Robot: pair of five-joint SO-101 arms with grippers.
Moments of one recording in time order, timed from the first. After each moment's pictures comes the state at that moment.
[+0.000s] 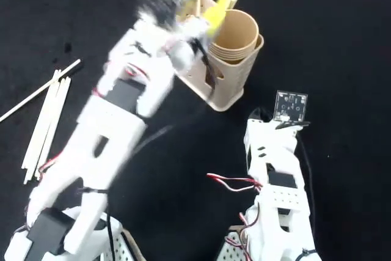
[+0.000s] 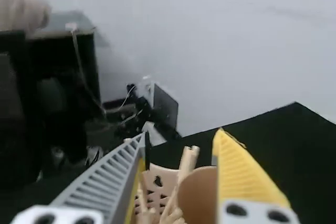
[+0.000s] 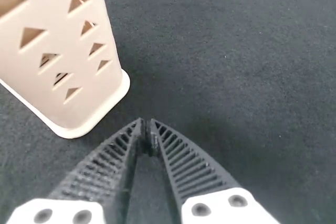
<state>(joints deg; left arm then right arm) 20.8 -20.9 9.4 21.1 0.8 7.6 -55.6 92.1 5.5 0.7</state>
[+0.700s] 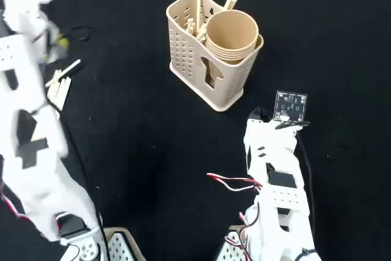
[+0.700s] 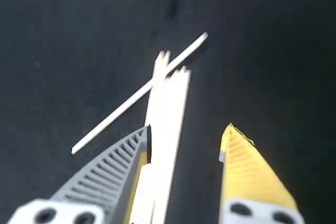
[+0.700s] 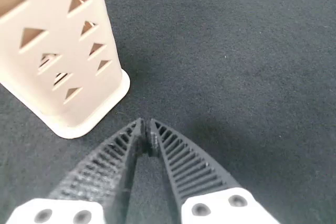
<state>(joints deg) -25.4 22.5 -49.0 98.7 -20.4 7.6 -55.6 92.1 5.5 0.7</state>
